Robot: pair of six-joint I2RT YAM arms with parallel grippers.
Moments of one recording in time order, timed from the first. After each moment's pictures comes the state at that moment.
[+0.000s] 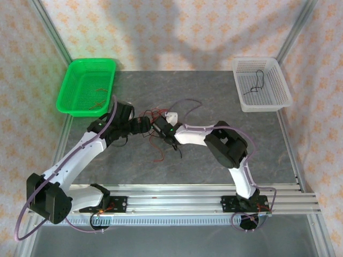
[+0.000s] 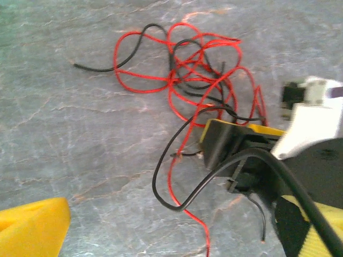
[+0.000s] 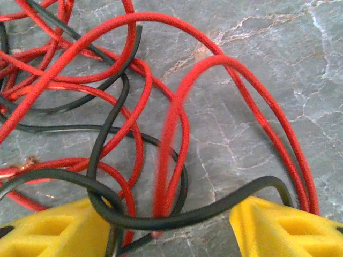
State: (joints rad) left arm -0.39 1.19 1.00 -0.70 -0.02 -0.60; right arm 0.90 2.10 1.36 -0.33 0.50 0.81
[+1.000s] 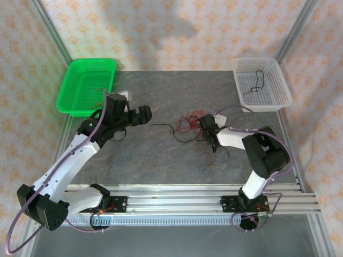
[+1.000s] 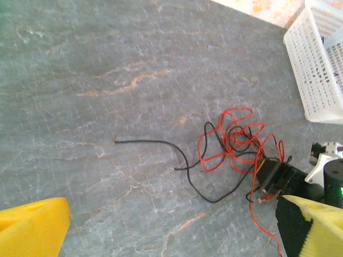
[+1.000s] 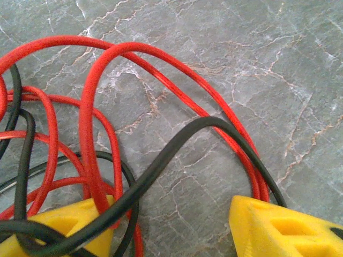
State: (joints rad) left arm -0.40 1.13 1.13 -0.68 -0.02 -0.59; right arm 0.49 1.70 0.80 -0.21 0.47 0.75
